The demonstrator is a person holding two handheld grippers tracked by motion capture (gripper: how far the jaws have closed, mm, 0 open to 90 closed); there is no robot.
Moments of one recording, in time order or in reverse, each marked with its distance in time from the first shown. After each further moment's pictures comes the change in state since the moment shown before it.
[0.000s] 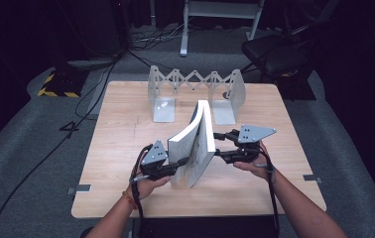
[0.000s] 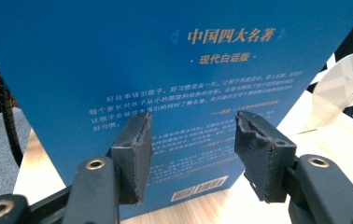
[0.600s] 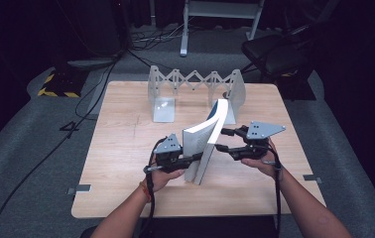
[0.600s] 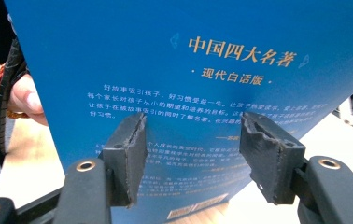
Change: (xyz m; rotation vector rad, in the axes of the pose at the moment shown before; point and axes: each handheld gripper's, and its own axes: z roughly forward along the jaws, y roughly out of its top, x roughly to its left) left arm 0.003 0.014 0.051 -0.065 -0.151 -0.053; right arm -0.014 -0.003 -0.024 0.018 -0.058 0.006
